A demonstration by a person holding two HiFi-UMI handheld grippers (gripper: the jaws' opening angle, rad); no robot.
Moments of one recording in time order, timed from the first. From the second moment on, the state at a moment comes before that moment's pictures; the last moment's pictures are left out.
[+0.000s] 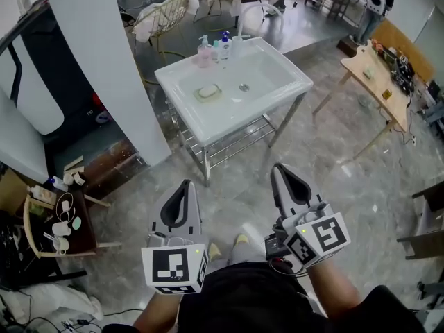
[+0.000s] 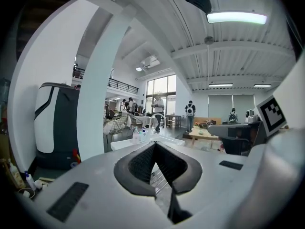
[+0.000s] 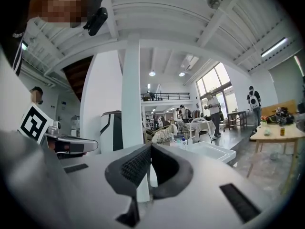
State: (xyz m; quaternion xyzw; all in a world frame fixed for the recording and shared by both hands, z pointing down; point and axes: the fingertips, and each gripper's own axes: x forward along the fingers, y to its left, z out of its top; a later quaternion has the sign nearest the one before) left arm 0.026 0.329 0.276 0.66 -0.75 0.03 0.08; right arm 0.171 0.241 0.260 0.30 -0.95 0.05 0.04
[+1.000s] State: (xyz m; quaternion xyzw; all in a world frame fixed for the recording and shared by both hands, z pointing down) left arm -0.020 0.259 0.277 0.67 -0.74 0.03 0.07; right arm 0.124 0.170 0.264 0.30 -0.95 0.06 0.02
